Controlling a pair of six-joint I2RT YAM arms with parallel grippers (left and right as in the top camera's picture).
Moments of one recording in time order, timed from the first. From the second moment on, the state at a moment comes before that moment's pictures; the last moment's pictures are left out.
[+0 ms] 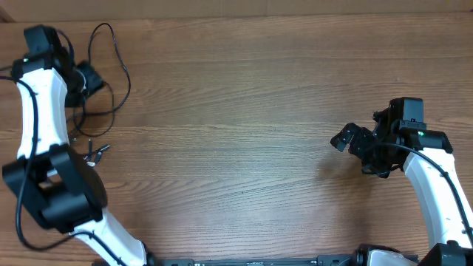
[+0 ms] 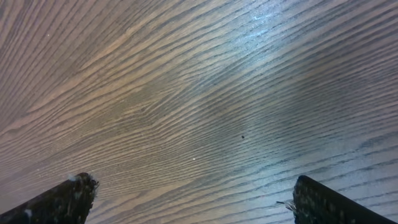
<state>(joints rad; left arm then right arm) 0.34 1.97 1.76 -0.95 0.11 -0.32 -0.14 1.36 0.92 -0.88 -0.30 0.38</state>
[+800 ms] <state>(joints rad) -0.11 1.93 1.77 -1.27 0.19 -0.15 0.04 1.36 0.92 -0.74 -0.25 0.27</state>
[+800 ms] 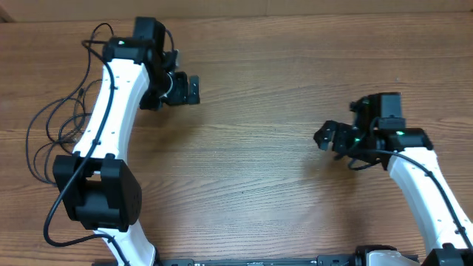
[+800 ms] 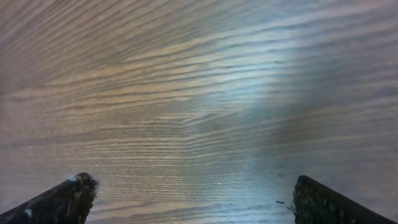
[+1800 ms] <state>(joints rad) -0.19 1.87 1.47 -1.54 0.01 -0.28 0.09 1.32 0.96 -0.88 -0.22 0.25</state>
